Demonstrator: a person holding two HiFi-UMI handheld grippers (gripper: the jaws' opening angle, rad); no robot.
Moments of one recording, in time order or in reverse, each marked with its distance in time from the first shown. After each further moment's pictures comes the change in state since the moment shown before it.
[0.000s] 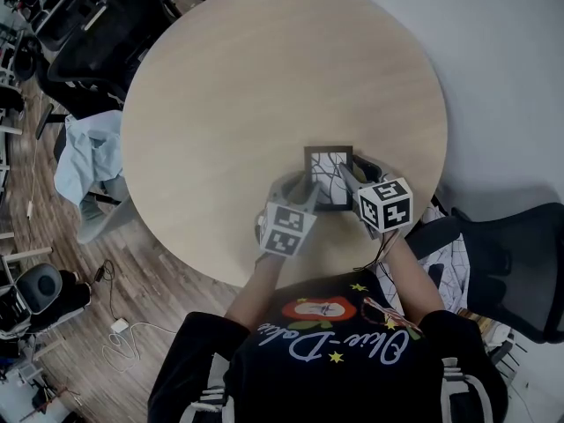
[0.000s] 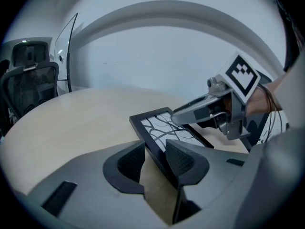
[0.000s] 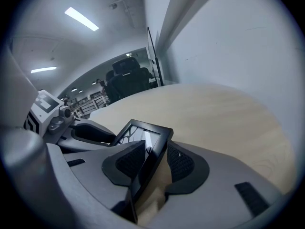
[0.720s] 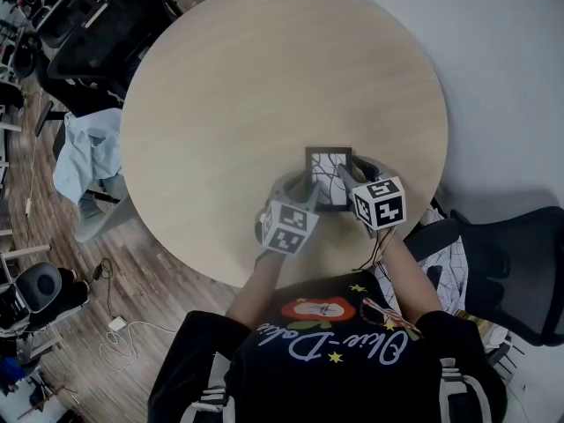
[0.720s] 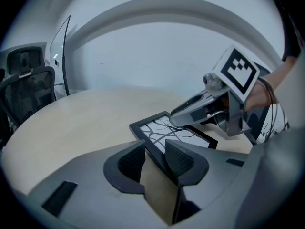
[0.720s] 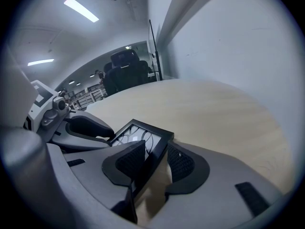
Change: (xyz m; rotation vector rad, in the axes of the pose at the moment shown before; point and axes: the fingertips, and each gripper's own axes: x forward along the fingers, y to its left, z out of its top) left arm 0.009 -0.003 -0.002 0.060 0.027 0.009; right arm 0.010 -0.008 -0.013 -0.038 0.063 -0.041
